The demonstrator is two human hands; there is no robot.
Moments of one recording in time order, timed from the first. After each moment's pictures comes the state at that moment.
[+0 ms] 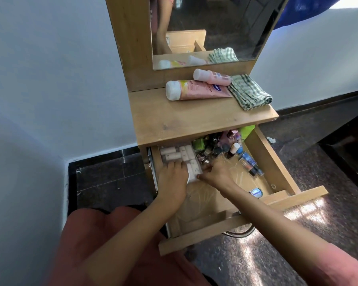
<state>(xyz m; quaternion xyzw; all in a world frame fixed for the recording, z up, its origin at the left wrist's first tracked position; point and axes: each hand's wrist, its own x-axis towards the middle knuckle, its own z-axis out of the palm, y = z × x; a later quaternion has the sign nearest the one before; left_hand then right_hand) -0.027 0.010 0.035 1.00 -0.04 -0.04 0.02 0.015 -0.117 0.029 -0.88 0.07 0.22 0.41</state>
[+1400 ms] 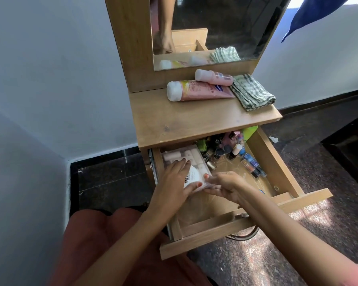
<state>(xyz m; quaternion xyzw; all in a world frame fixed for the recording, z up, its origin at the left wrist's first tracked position) -0.046 0.015 0.055 0.96 -0.02 -0.07 0.28 0.007 -0.128 0.053 -0.64 0.29 0.35 0.62</state>
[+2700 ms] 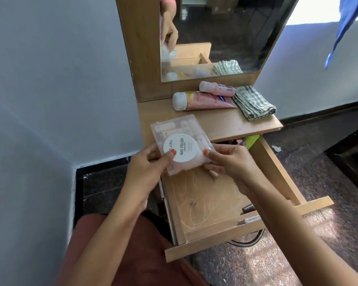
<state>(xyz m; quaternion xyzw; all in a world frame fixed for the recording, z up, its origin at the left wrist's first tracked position) -0.056 0.057 0.138 0.69 0.24 0.02 0.69 0.001 -0.107 0.139 -0.69 0.06 0.21 0.69</state>
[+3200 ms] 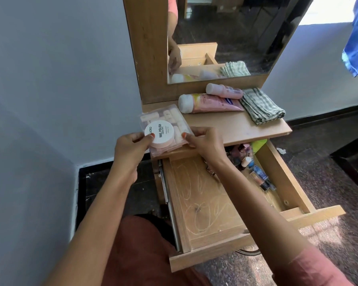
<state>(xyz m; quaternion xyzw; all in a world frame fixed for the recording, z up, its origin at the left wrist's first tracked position) -0.003 0.103 0.123 0.68 0.32 0.07 0.65 0.051 -0.044 0.121 -0.80 -0.01 0.10 0.59</state>
